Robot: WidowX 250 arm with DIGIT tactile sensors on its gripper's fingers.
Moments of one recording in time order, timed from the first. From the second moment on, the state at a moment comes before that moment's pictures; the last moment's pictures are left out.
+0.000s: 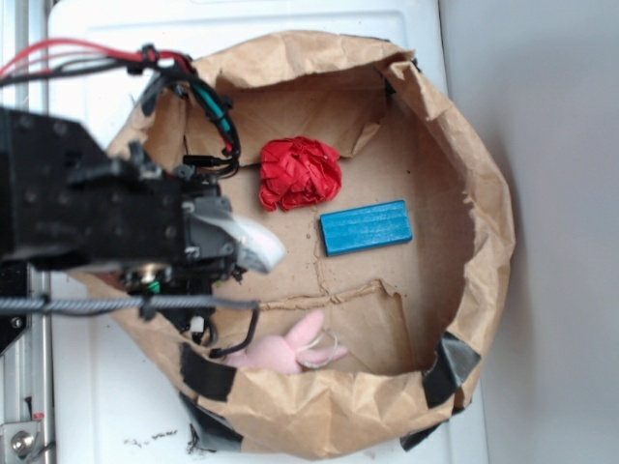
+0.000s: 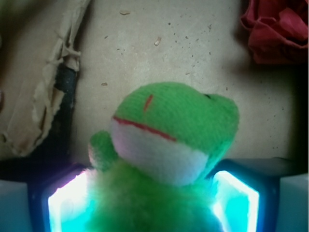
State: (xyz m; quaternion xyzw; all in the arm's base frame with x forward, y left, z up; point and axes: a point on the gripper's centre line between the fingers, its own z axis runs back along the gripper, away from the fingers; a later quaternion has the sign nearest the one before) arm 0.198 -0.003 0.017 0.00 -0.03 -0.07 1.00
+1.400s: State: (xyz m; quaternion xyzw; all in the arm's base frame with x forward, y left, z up) arm 0.186 -0.007 0.107 -0.04 -0.05 -0.05 1.00
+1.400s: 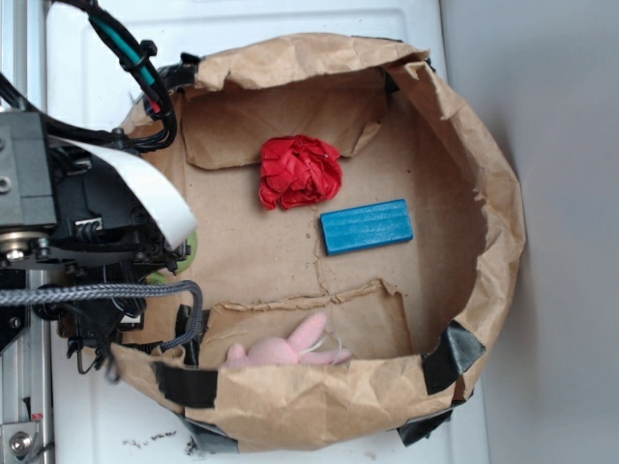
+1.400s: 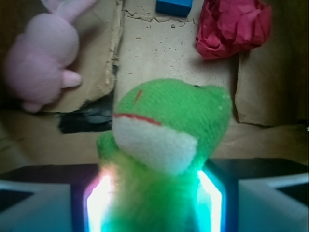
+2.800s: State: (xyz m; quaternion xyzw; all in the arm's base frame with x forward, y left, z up) arm 0.258 -0.016 0.151 -0.03 -0.11 0.02 0.99
